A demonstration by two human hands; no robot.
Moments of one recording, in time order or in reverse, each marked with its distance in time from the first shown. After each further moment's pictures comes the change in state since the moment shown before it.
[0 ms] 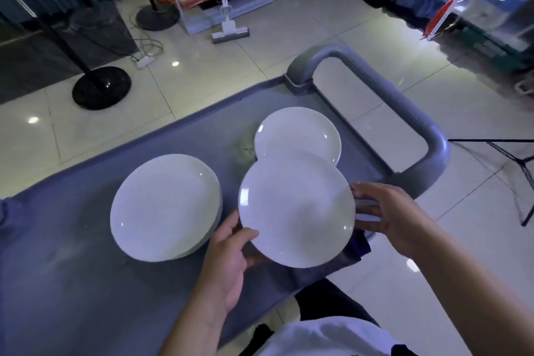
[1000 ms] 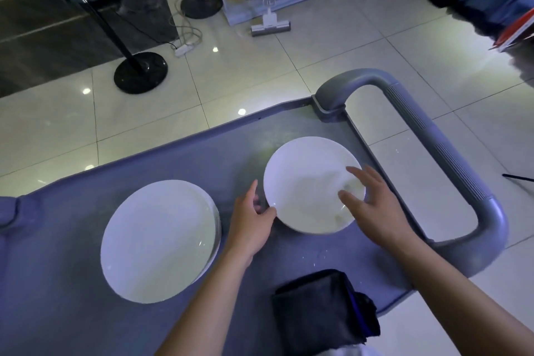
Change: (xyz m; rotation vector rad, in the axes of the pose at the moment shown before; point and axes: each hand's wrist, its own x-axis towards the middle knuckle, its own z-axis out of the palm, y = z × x) left_hand 0.137 0.032 0.049 0.632 0.245 0.115; right_hand 0.113 -0.060 0.021 -0.711 -0.029 -0.441
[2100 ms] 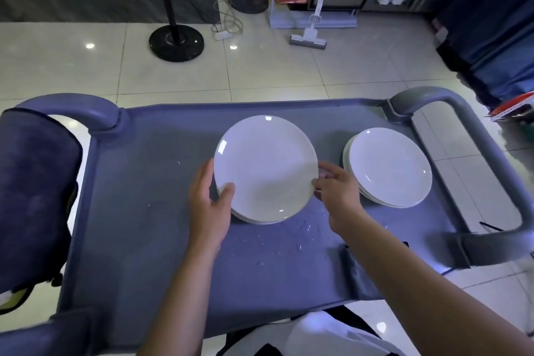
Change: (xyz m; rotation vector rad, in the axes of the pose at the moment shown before) left_hand -0.080 -0.147 -0.209 -0.421 0.425 0.253; right_hand -0.086 -0.129 0.220 0.489 0.047 0.165
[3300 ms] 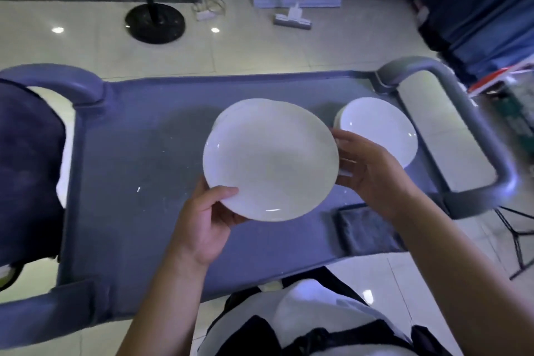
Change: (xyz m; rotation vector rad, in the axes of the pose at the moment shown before) left_hand -0.054 0.012 -0.030 -0.781 -0.394 -0.467; right_hand -0.058 -0.027 -0.063 0.117 -0.343 -0.048
